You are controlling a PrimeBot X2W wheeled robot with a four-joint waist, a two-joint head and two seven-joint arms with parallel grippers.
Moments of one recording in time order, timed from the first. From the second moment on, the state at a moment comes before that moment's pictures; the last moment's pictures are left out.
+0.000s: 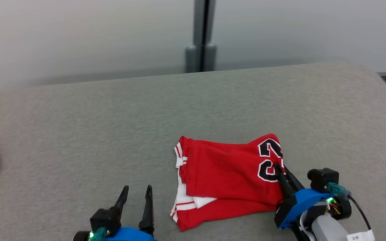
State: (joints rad) left arm -0.03 0.05 -0.31 0.44 -0.32 0.01 -0.26; right arm -0.37 -0.05 0.16 0.83 0.31 0.13 -0.26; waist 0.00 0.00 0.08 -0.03
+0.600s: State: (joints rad) left arm -0.13 0.05 -0.35 0.46 -0.35 0.02 -0.26; right arm -0.39 -0.05 0.21 0.79 0.36 0.13 -0.26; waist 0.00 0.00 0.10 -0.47
